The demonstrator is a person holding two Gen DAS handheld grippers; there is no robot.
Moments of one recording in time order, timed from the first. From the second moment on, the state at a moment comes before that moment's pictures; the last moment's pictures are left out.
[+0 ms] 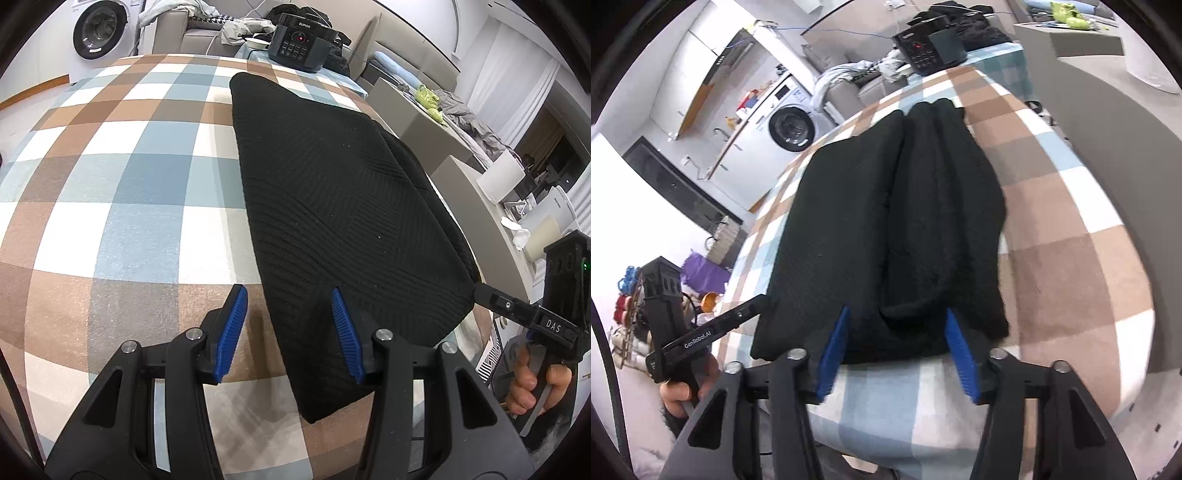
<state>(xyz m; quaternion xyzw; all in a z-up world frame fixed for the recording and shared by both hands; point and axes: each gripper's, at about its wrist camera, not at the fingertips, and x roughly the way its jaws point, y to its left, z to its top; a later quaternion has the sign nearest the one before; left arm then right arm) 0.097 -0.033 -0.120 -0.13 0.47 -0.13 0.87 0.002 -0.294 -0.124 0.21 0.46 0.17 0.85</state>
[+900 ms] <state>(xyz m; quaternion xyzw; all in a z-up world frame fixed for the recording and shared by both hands) 0.097 -0.038 -0.118 -0.14 0.46 -0.13 0.87 0.022 -0.302 -0.116 0.15 0.43 0.10 0.89</state>
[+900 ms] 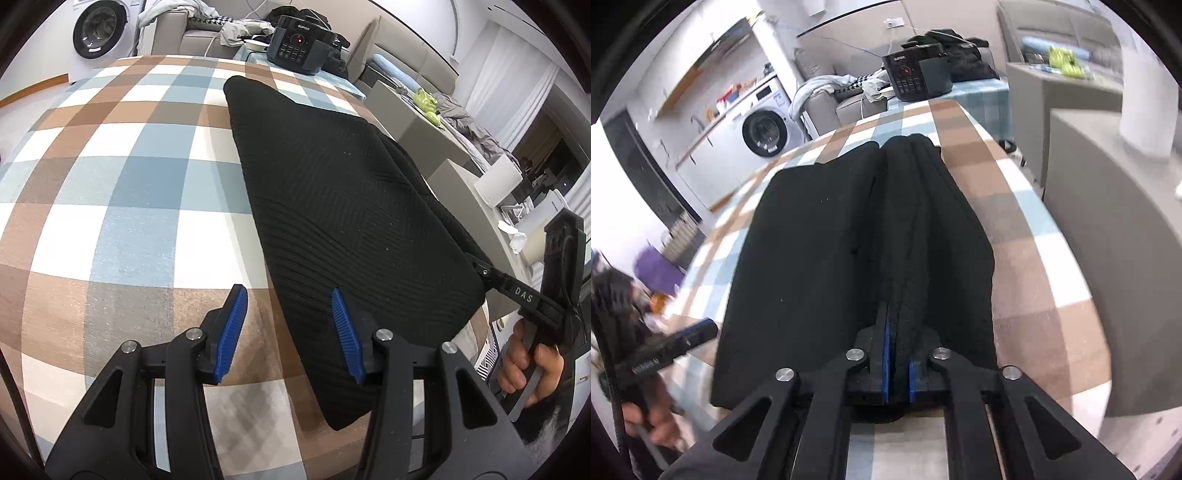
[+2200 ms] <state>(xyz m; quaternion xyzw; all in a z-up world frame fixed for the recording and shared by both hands) 0.104 0.037 -0.112 -0.18 0.41 -0.05 0.89 0.065 -0.245 -0.136 0.20 0.45 0.22 0.84</state>
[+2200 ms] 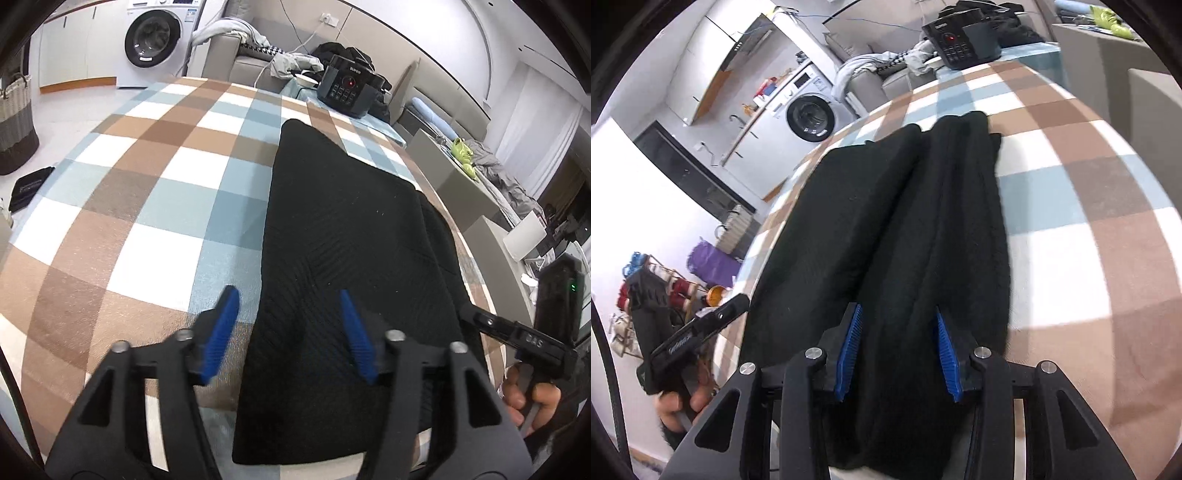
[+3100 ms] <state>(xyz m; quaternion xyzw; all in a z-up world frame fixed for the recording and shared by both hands) 0.097 -0.009 -0.112 -0.15 0.43 -0.09 0.88 0.066 -0.276 -0.125 0.15 0.45 0.12 0.87</state>
